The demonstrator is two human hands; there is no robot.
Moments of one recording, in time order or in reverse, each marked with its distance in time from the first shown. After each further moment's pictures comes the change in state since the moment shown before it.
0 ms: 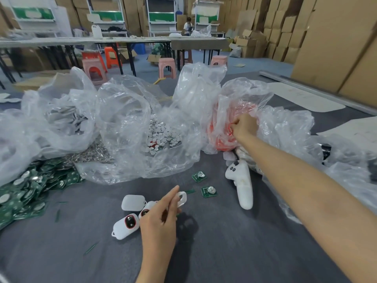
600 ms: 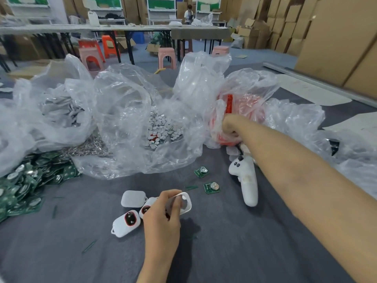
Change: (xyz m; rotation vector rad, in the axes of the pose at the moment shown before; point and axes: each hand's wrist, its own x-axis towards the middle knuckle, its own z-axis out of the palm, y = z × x) left_hand 0.002 -0.005 0.001 0.115 -0.037 -0.009; right_hand -0.008 -0.033 0.005 -0.043 -0.574 0.097
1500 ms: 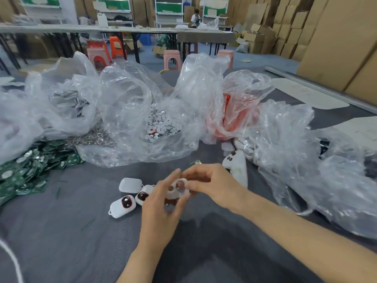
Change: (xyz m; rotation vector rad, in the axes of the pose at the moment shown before) left_hand -0.013 0.014 -0.002 -0.062 -0.026 0.246; right_hand -0.202 0.041 0.065 0.627 -0.391 -0.588
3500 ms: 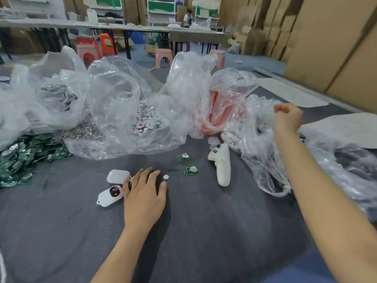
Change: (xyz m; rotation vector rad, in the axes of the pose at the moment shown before) left_hand 0.007 -0.014 0.006 0.788 -0.206 -0.226; right_hand 0.026 0.016 -0.214 -0.171 1.333 0.054
